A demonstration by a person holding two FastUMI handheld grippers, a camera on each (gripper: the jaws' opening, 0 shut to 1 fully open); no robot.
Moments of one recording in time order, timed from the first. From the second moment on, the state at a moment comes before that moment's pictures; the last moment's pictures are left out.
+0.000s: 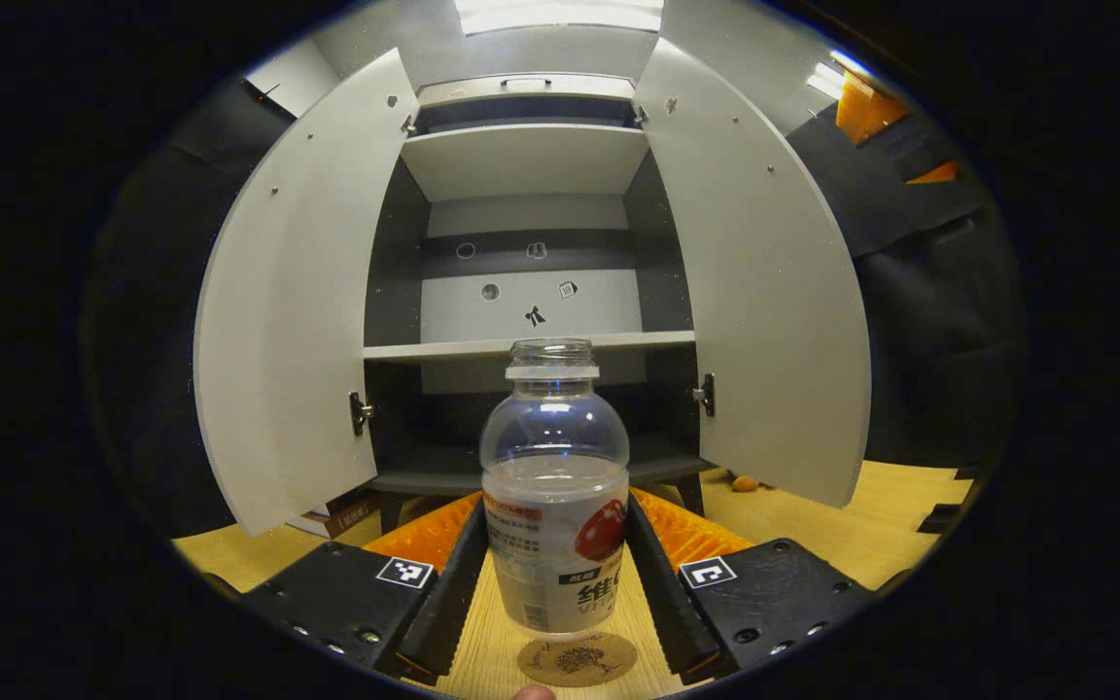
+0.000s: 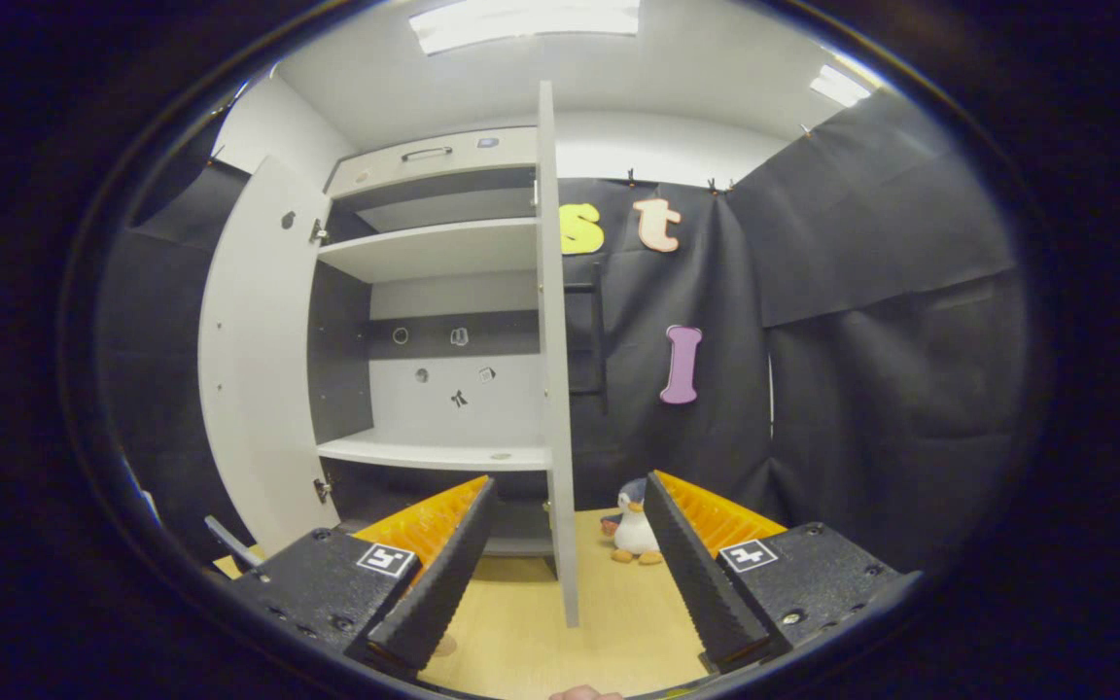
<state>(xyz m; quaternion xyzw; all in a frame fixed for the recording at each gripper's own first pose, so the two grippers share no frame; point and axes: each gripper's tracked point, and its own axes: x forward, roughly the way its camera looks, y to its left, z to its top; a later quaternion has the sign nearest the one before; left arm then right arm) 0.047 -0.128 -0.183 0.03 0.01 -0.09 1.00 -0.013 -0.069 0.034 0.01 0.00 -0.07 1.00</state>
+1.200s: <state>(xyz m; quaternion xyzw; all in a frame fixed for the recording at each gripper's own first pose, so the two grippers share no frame) 0.025 -0.137 -0.261 0.01 0.07 -0.09 0.99 -0.020 -0.050 0.034 0.01 0.02 -0.06 1.00</state>
